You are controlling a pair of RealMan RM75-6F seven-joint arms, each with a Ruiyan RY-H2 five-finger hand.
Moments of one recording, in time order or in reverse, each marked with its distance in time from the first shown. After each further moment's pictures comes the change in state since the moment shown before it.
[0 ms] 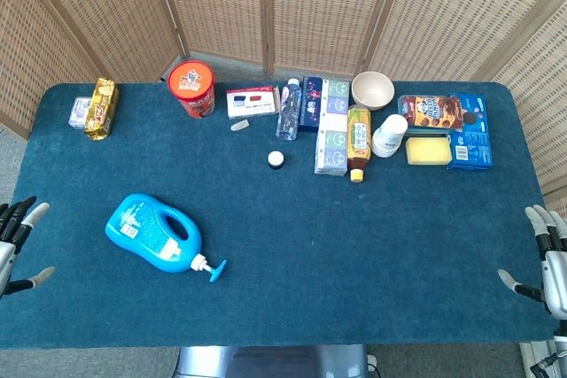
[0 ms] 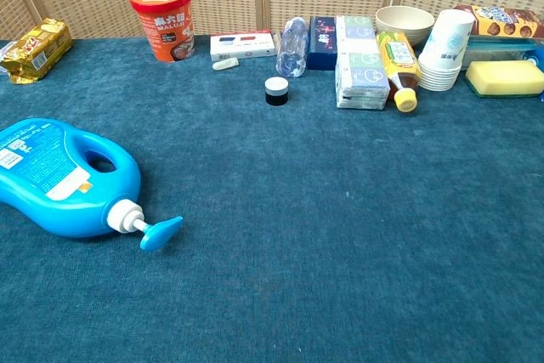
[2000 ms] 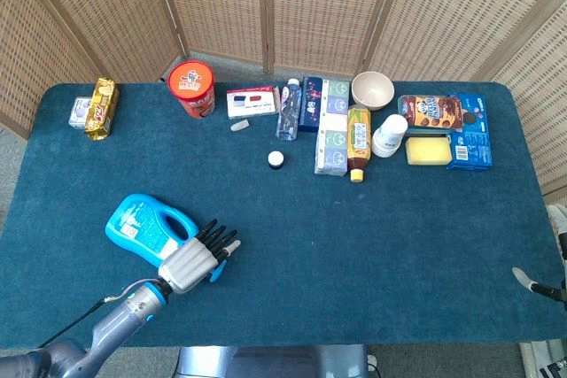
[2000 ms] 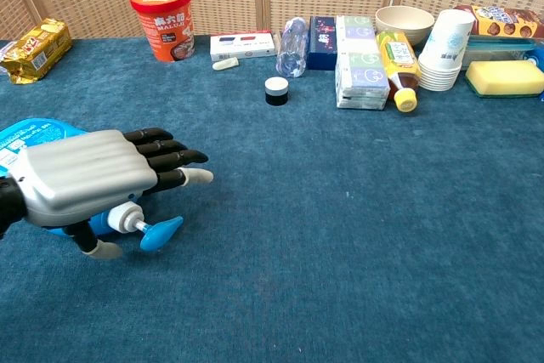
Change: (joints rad) left arm -0.412 -0.426 -0.070 -0.190 -0.129 -0.652 0.987; right arm -0.013 0.043 0.022 0.020 0.035 -0.018 0.156
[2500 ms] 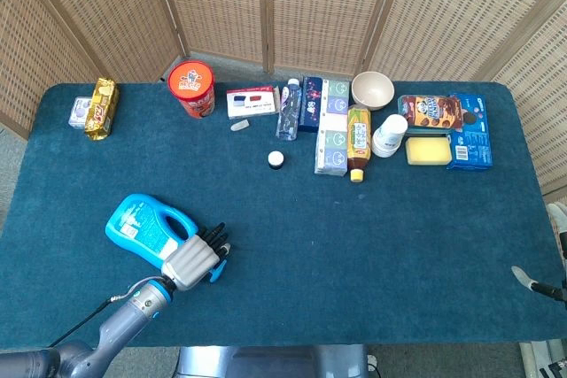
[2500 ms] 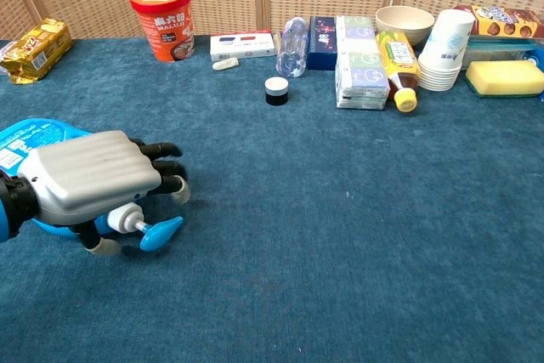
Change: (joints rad) left arm -0.039 -0.024 0.025 -0.015 -0.145 0.043 0.160; right arm -0.003 0.002 0.001 0.008 -0.034 0.023 0.044
